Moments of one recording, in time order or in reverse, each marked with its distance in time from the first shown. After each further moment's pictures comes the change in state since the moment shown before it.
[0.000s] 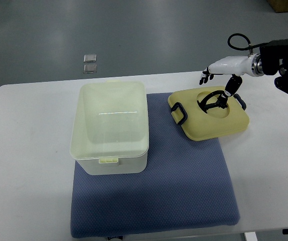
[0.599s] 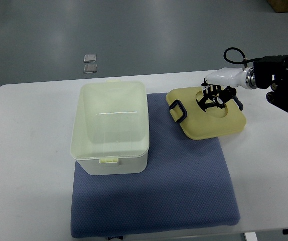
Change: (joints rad) left arm 0.000 0.000 -0.002 0.001 0.000 0.000 0.000; right arm -0.085 0.061 -0.001 -0.052 -0.001 -0.080 -0.014
